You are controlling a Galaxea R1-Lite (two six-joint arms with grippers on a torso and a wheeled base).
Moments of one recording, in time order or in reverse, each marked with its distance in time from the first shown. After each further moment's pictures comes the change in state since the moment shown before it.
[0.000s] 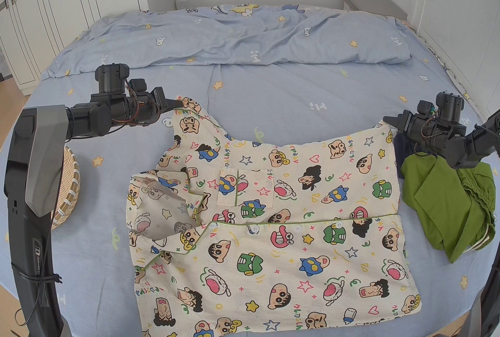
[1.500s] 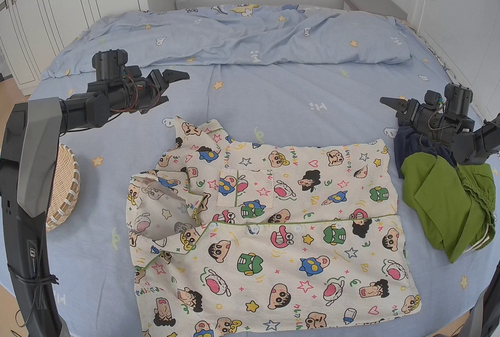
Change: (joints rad) left arm -0.028 -0.056 0.000 -0.040 0.145 -0.159; right arm 0.000 -0.086 0.047 -0.042 0.002 0.053
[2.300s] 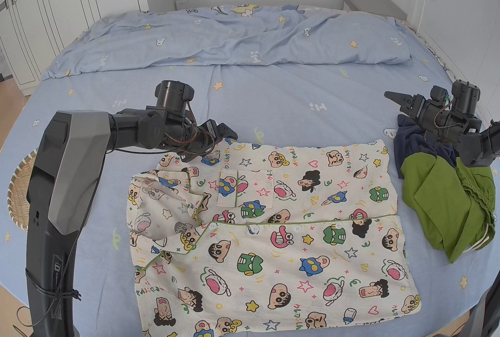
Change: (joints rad) left arm -0.227 0.100 -0.002 0.337 0.230 0.027; right arm 0.003 -0.070 0.076 -0.064 0.000 0.000
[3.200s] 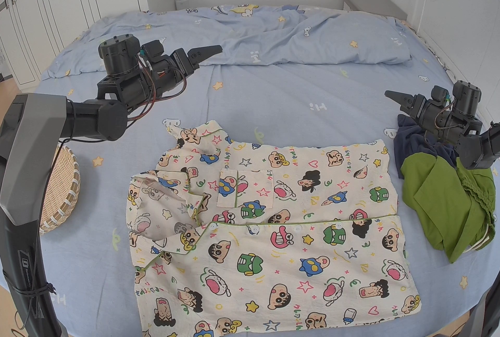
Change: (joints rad) left arm 0.084 -0.222 0.263 -0.830 -0.264 0.024; right arm 0.000 -0.004 0.023 -0.045 0.001 0.014
